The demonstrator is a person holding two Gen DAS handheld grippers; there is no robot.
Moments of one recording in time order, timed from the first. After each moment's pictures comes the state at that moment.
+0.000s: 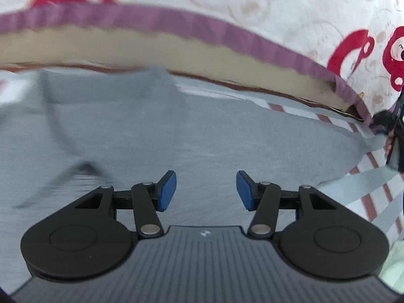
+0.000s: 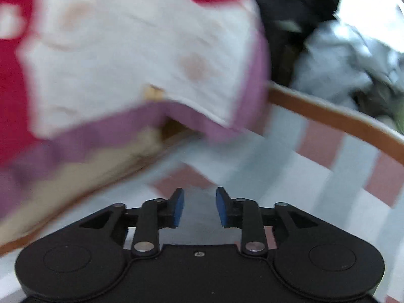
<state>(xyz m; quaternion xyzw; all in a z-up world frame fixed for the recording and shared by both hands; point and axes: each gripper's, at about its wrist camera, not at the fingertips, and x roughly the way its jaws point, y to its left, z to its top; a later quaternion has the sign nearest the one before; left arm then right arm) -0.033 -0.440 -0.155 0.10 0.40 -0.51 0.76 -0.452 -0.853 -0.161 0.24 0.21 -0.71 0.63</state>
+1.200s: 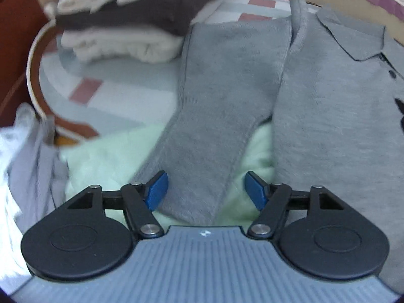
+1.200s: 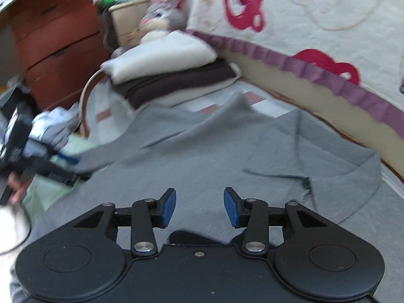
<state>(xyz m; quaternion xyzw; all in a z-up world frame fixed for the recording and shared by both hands) 0.015 -0.092 -0.173 0.20 0.45 -0.21 0.85 -0.139 -0.365 -0.115 0.04 0.36 0.07 0.93</state>
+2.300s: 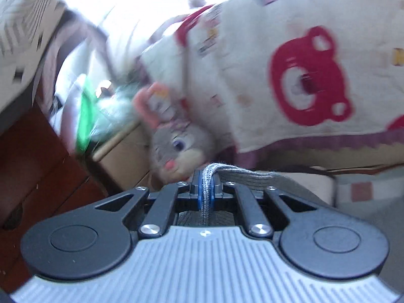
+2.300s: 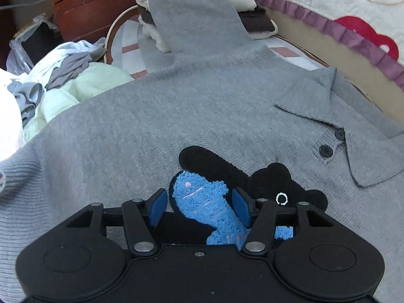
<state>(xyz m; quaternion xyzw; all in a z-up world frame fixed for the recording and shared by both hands) 0.224 -0.131 0.102 0.26 0.18 -0.09 0.95 -0.157 -0.369 -0.185 -0.01 0.43 0.14 0.89</state>
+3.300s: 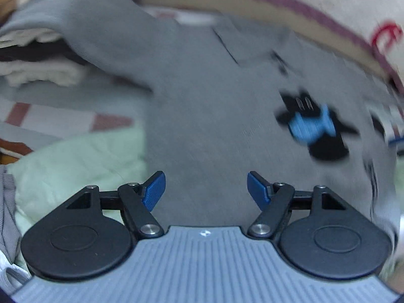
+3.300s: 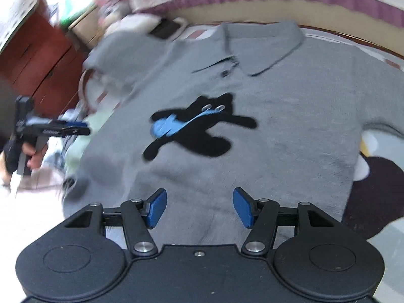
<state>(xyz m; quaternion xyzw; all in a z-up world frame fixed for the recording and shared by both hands) -0.033 -0.094 -0.130 0.15 0.48 -0.40 0.77 -0.330 -0.472 -0.136 0.22 0.45 0.07 0.86</state>
